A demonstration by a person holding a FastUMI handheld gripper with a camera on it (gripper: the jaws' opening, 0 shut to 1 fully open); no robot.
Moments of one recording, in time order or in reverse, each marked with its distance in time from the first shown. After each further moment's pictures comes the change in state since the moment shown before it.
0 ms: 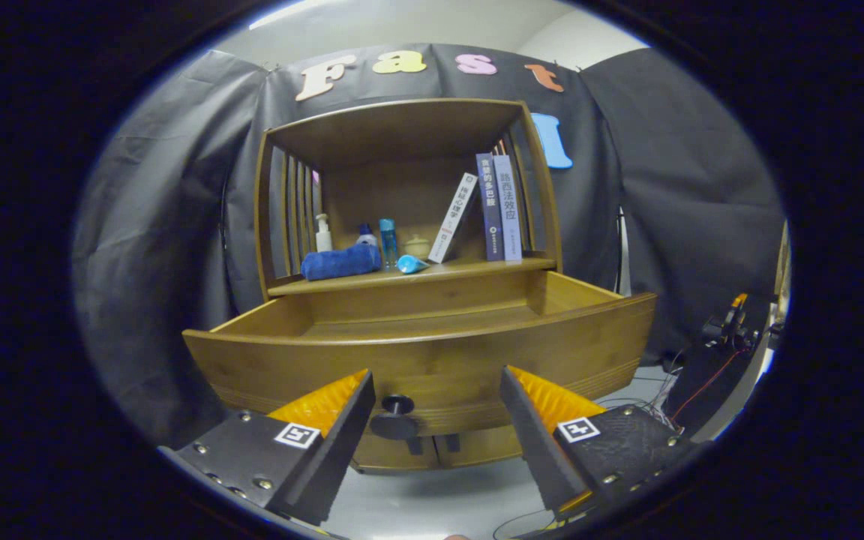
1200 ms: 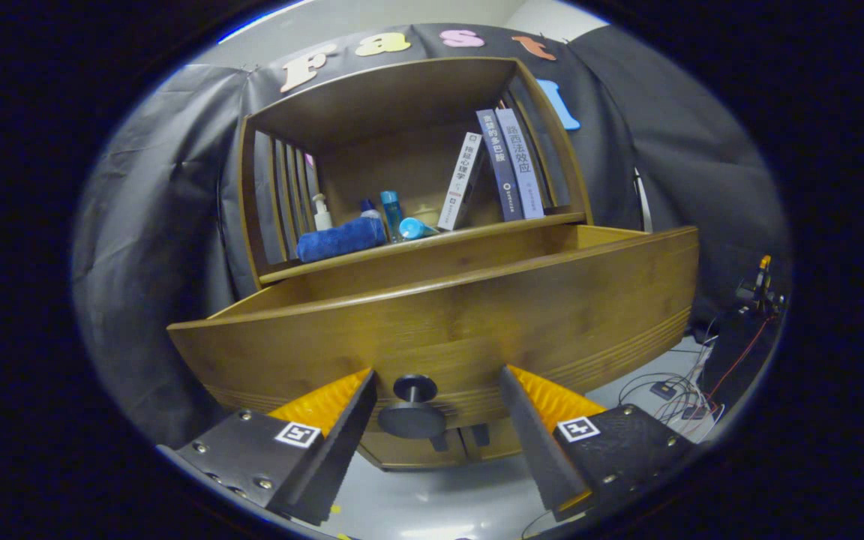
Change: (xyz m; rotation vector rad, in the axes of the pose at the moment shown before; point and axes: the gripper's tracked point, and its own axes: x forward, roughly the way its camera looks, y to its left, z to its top) arm 0.054 0.013 -0.031 0.145 0.073 0.081
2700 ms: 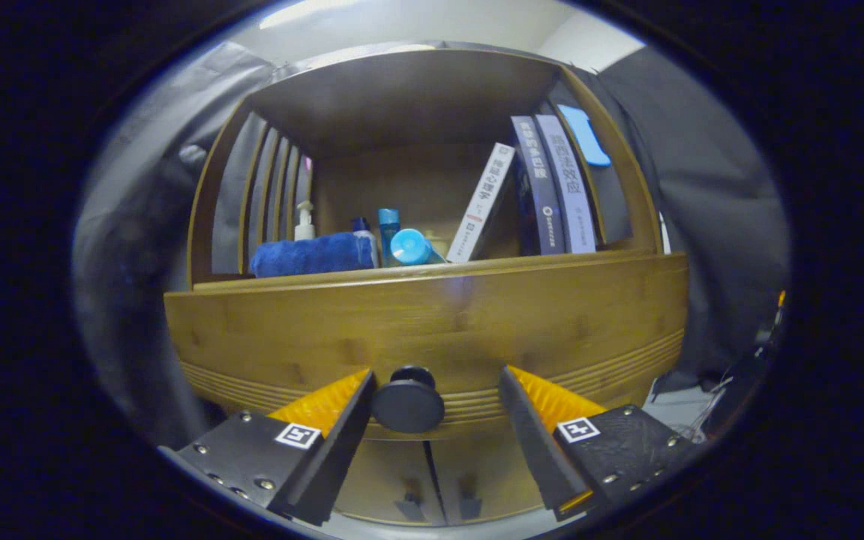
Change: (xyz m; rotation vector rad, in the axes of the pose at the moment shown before) arm 0.156 0.012 0.032 -0.201 -0.247 -0.008
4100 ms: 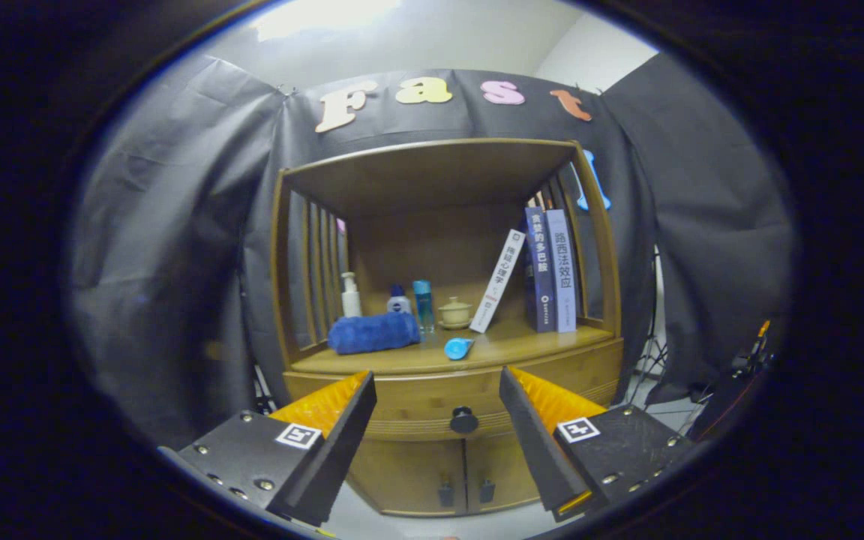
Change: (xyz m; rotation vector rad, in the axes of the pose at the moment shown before) arm -0.167 0.036 0.173 0.105 0.017 0.077
